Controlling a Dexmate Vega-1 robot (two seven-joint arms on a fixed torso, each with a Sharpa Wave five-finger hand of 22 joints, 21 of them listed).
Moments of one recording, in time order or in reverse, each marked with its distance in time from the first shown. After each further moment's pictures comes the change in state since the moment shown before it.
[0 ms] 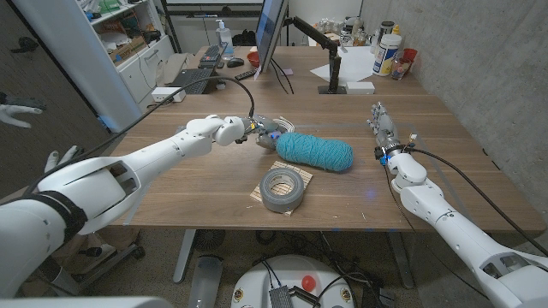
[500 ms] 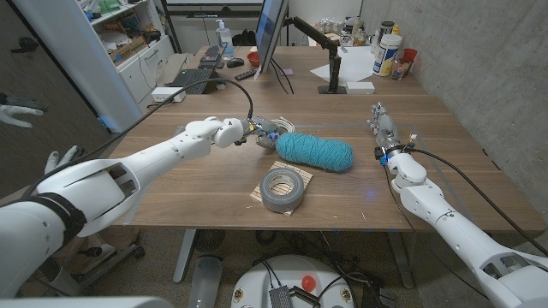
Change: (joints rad) left arm 0.010 0.002 -0.004 0.005 -0.004 -0.001 0.011; left_hand -0.008 0.008 0.008 0.008 -0.015 0.069 -0.002 0.034 0.005 0.062 -0.010 0.035 0.010 0.070 0.002 0.018 0.009 0.049 0.000 0.015 0.000; right arm -0.001 -0.001 0.000 -0.002 -0.001 -0.005 -0.004; right_hand 0.000 0.000 0.000 0.000 0.000 0.000 0.000 0.000 0.000 0.000 0.000 0.000 0.000 0.000 0.000 0.000 0.000 0.000 0.000 0.000 0.000
